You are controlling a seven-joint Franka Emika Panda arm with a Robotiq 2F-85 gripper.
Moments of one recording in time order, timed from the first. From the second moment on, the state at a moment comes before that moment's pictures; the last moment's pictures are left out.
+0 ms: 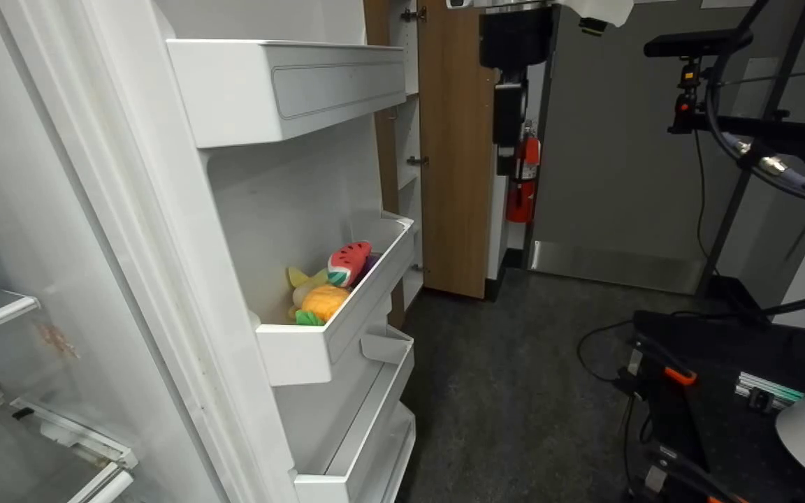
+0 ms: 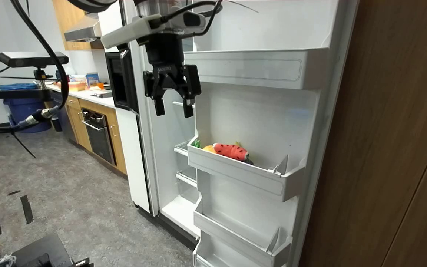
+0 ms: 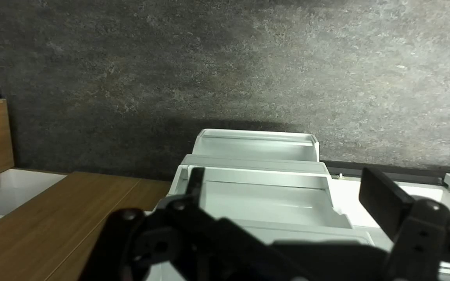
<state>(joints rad) -0.03 -0.35 0.03 -2.28 -0.13 1.91 -0.04</state>
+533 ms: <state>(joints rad) -0.03 -0.34 0.03 -2.35 -0.13 2.14 0.07</state>
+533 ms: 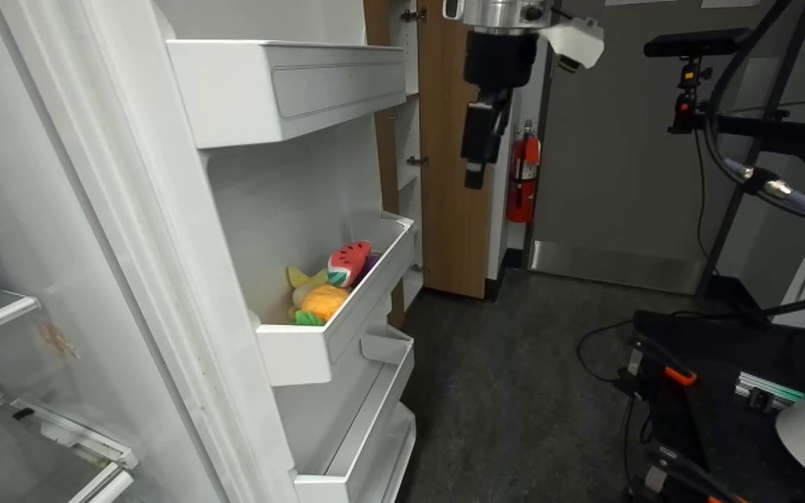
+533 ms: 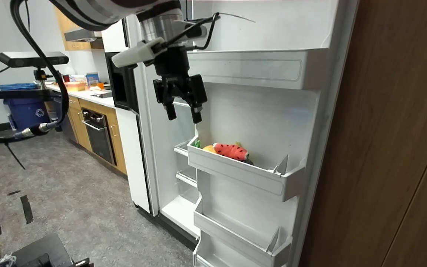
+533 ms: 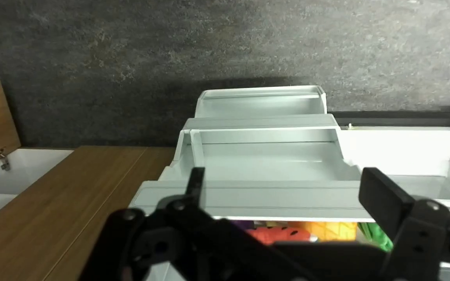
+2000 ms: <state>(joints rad) -0.02 -0.13 0.03 -2.34 -0.12 2.27 0.14</state>
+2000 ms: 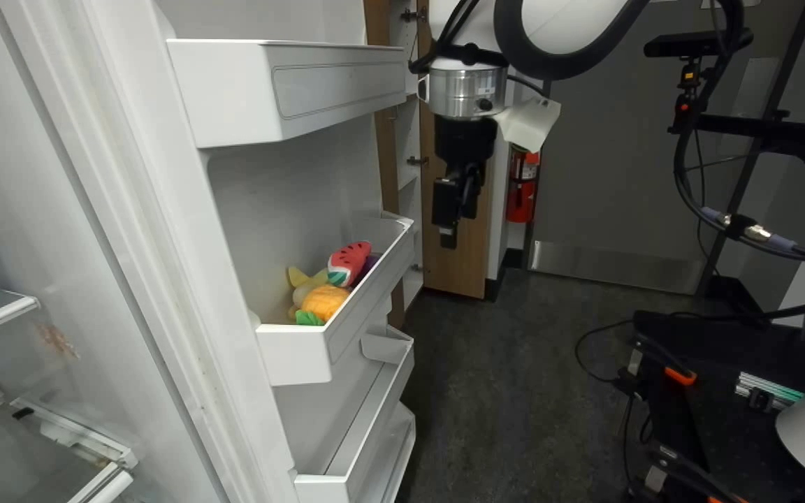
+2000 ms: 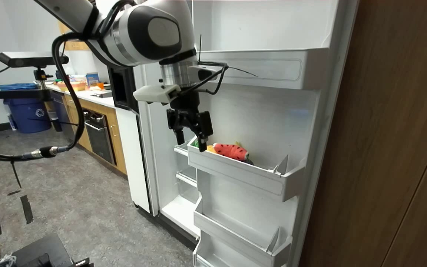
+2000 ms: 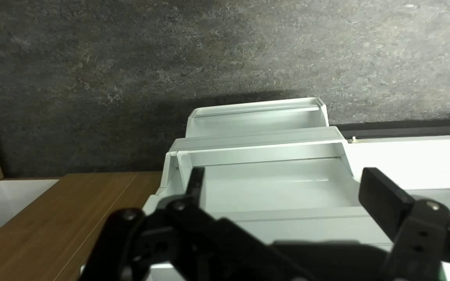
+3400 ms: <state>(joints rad) -0.04 0.03 0.00 -2.40 -0.42 2.82 0.71</state>
